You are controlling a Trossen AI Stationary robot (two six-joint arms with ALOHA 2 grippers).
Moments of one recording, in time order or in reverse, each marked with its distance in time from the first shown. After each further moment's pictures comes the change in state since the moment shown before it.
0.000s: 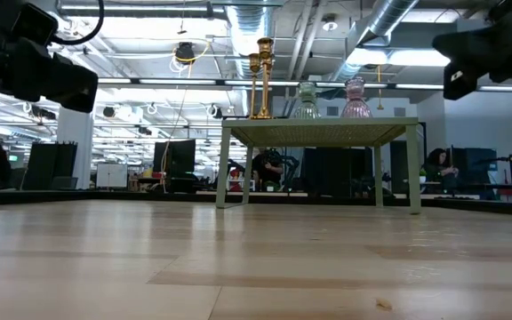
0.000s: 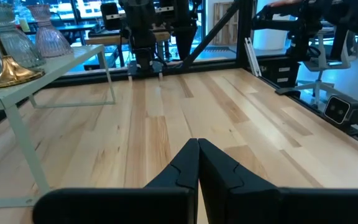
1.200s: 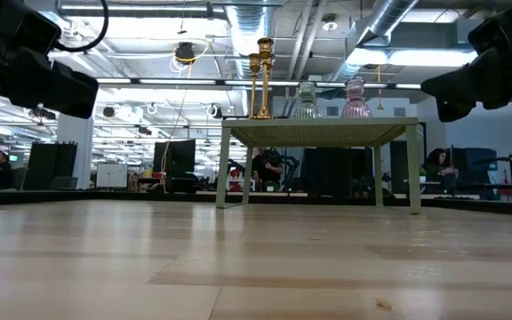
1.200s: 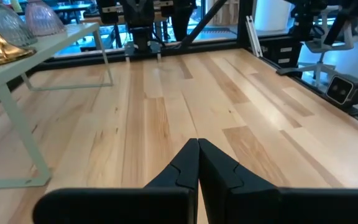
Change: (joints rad) left arm 0.001 0.037 0.019 -0.066 0.001 0.002; right arm -0.026 0.212 0.001 -0.029 0.002 -0.004
